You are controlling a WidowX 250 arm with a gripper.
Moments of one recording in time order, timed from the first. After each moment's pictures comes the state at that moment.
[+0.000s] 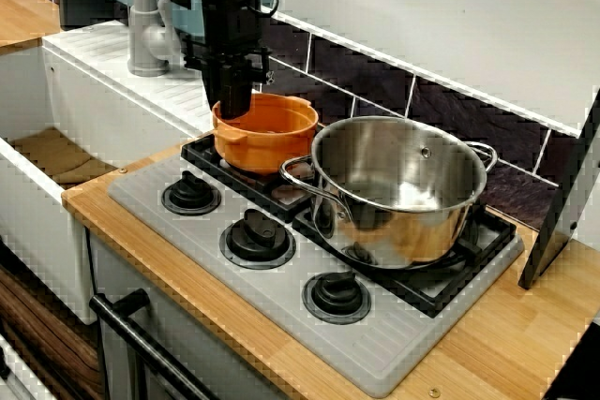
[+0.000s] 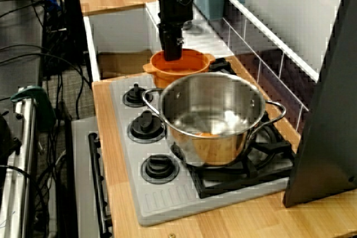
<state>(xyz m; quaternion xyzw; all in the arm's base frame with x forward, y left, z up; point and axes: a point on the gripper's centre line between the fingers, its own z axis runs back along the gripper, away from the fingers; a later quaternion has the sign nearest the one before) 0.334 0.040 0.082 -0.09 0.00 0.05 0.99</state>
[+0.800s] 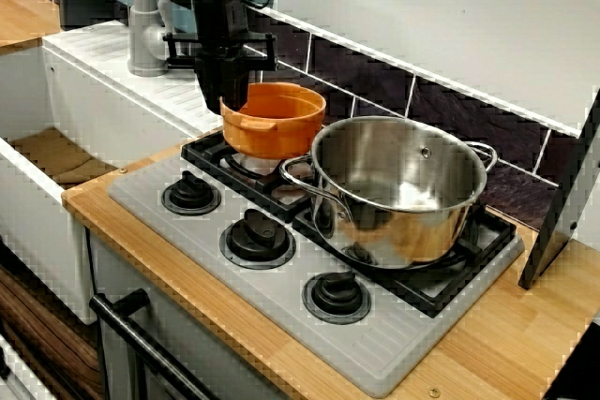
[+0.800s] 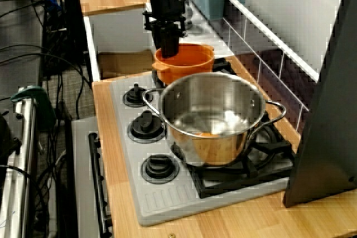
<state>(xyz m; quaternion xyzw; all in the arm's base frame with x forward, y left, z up) 0.326 0.035 0.091 -0.10 -0.01 0.23 0.97</state>
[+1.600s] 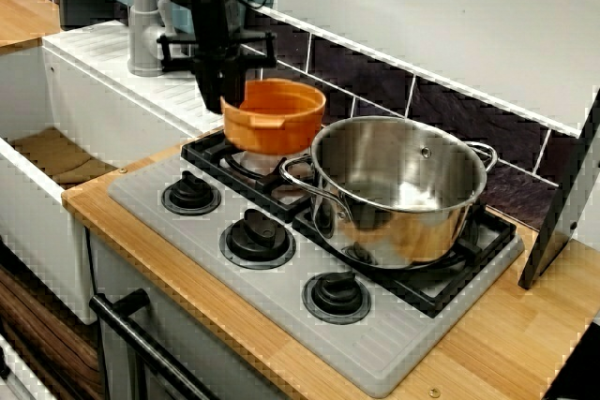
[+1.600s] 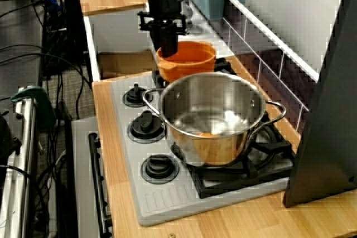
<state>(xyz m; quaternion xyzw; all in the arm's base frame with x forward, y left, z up) 0.329 0.035 0.098 -0.10 -0.02 0.30 0.95</state>
